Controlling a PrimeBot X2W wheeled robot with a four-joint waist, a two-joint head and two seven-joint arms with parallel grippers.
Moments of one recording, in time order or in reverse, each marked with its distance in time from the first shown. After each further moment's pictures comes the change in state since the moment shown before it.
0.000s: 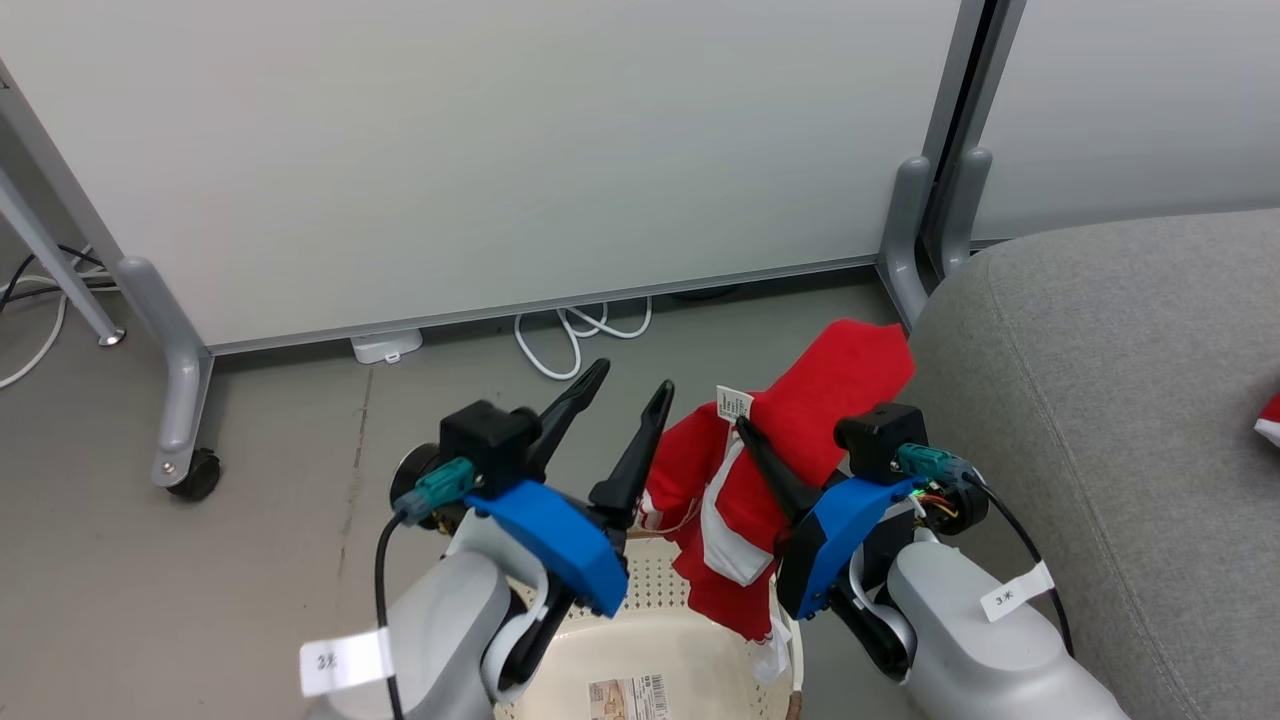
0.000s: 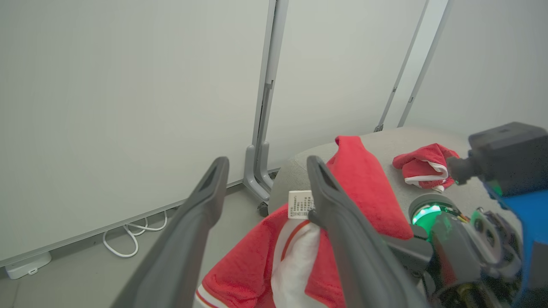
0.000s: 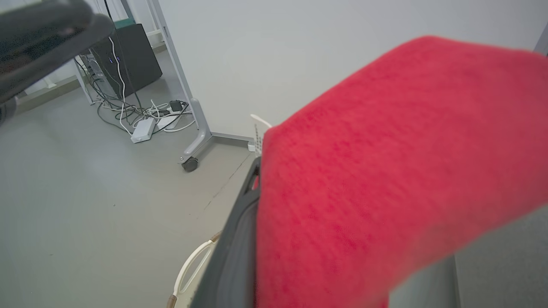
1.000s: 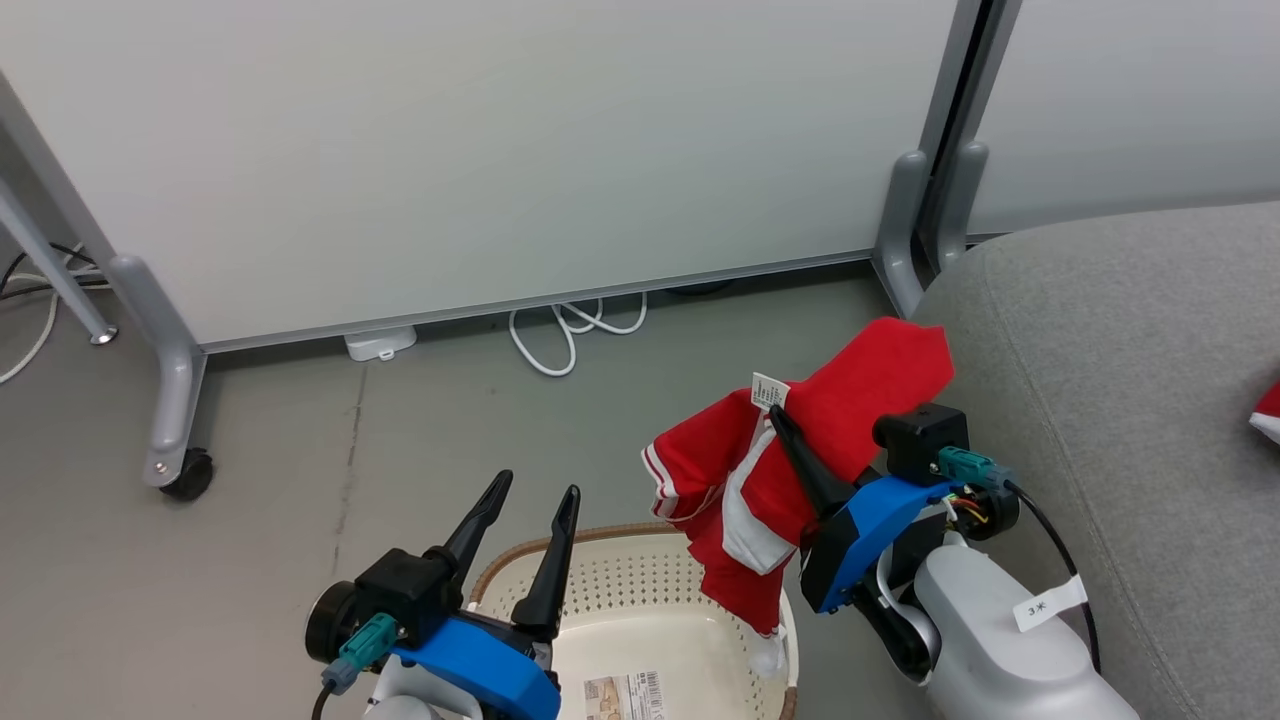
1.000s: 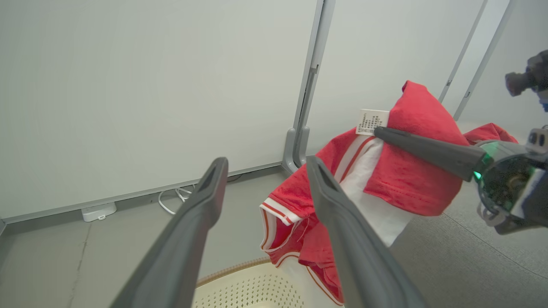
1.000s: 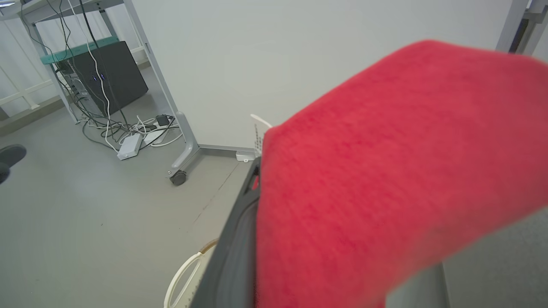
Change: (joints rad) left arm 0.399 -0.003 0.355 -0.218 0.340 0.000 0.000; right arm 0.051 -0.012 -0.122 -0.058 -0.054 0.000 -0.005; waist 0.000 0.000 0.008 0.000
